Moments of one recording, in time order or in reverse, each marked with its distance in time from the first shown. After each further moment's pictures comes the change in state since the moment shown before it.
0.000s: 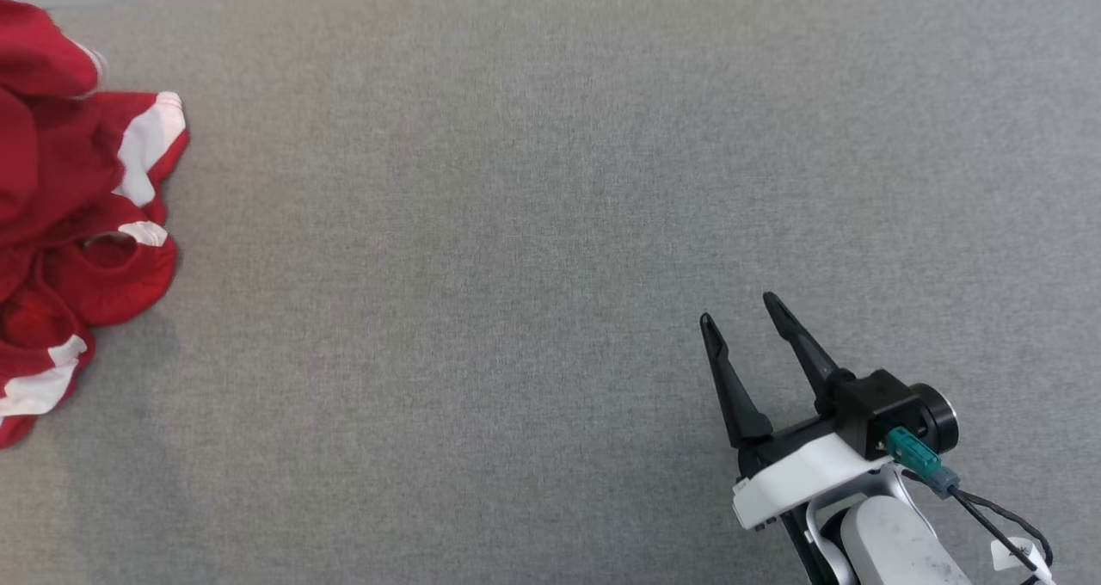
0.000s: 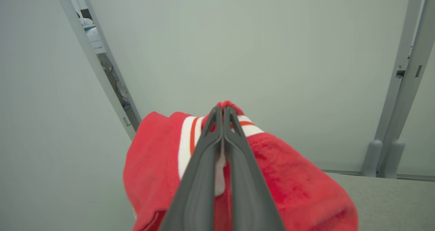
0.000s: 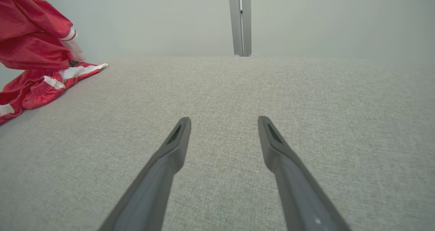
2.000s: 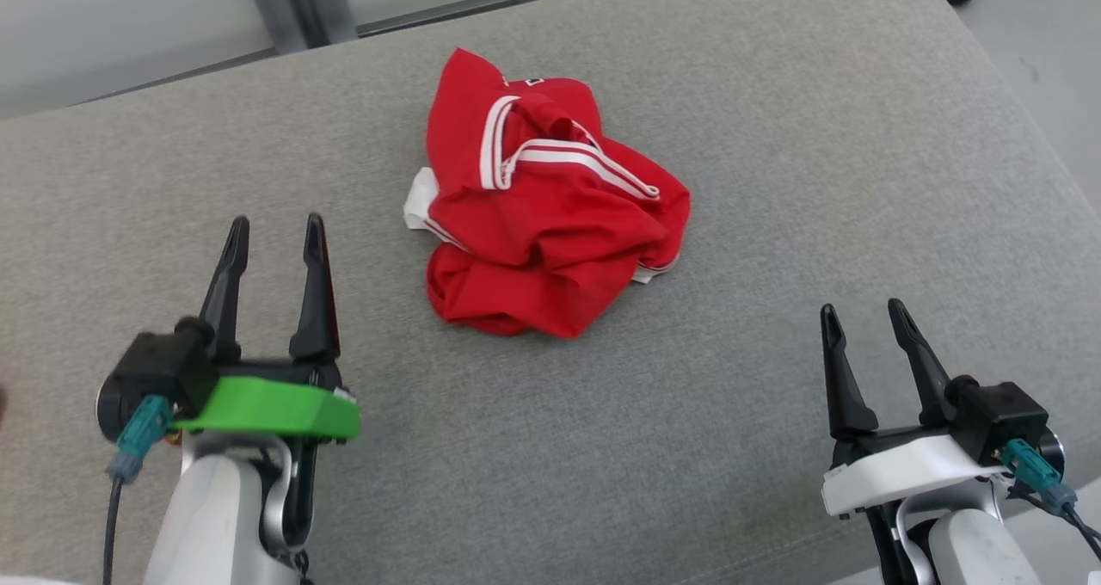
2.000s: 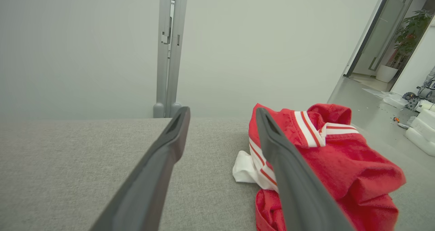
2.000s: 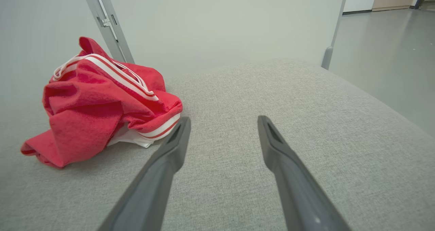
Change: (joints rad) left arm 0.631 -0.471 -0.153 -0.579 -0.025 0.016 -0.138; right arm 0.073 0.001 -0.212 -0.047 0.059 0.000 0.000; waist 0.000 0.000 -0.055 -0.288
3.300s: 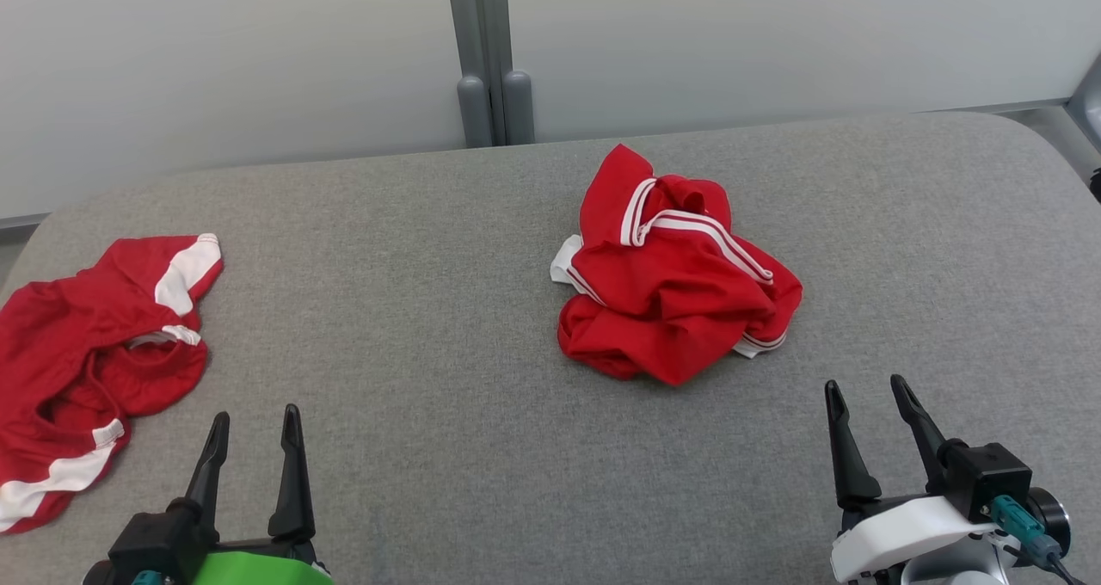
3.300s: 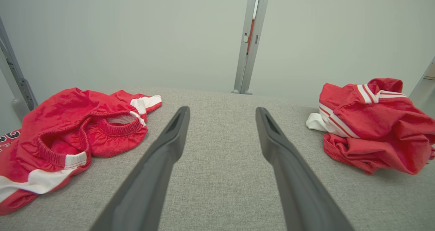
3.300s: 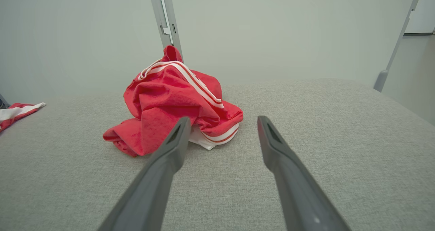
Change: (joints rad) left arm 0.364 -0.027 0.133 -0.073 0.092 -0.041 0.000; right arm 0.105 0.000 -0.020 0.053 -0.053 0.000 0.000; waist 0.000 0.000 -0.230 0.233
